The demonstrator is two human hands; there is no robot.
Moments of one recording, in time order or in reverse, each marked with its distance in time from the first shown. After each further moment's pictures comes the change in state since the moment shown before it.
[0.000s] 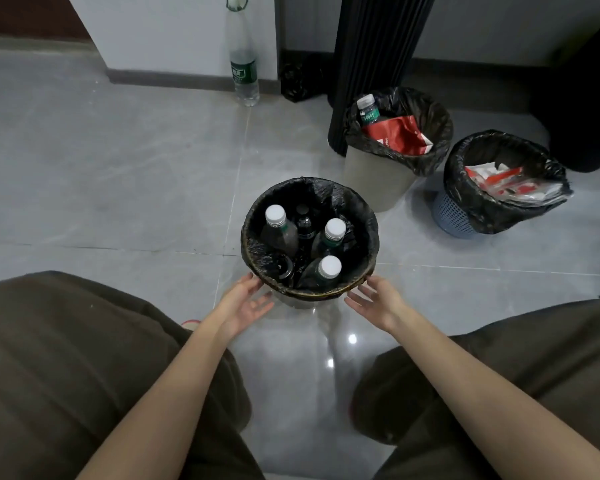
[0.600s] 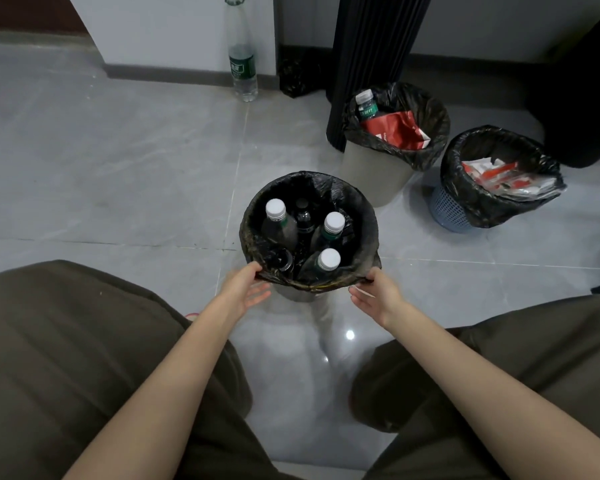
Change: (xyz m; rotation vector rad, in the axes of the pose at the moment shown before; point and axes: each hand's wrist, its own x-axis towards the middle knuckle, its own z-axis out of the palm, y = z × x) left_hand -0.026 0.018 0.022 0.180 0.234 0.035; right_hand -0.026 0.004 0.007 -0.173 0.114 -0.079
